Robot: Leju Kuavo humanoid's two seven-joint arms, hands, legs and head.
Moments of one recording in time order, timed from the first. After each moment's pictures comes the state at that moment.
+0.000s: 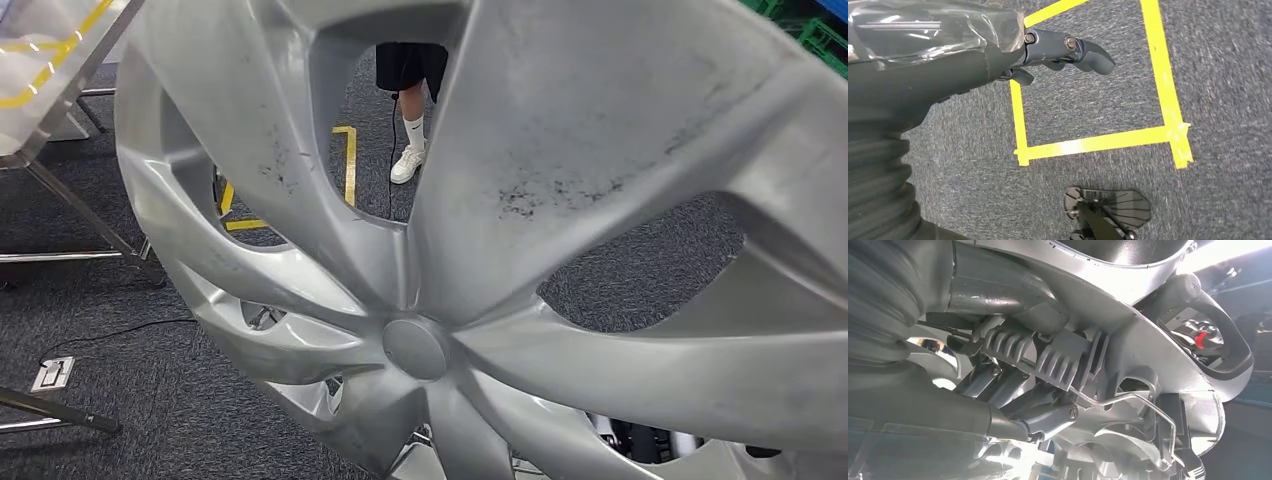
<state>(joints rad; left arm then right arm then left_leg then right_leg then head) -0.12 -0.03 1.51 0.00 -1.55 0.22 -0.36 -0.04 -0.02 0.34 -1.98 -0.64 1.00 -0.37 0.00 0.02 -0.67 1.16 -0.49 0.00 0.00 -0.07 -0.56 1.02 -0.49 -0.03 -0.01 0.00</state>
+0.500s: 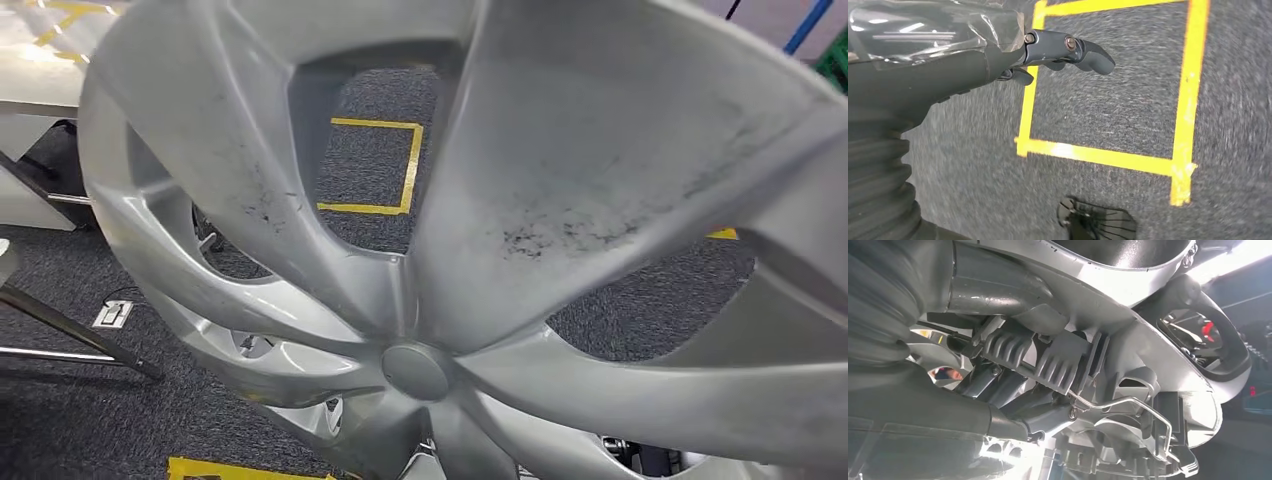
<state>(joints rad) -0.12 -0.02 1.51 0.00 -1.42 0.25 -0.39 -0.04 -0.04 0.33 -1.99 -0.61 0.99 -0.42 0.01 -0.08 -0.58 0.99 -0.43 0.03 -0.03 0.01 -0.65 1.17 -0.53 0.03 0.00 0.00</state>
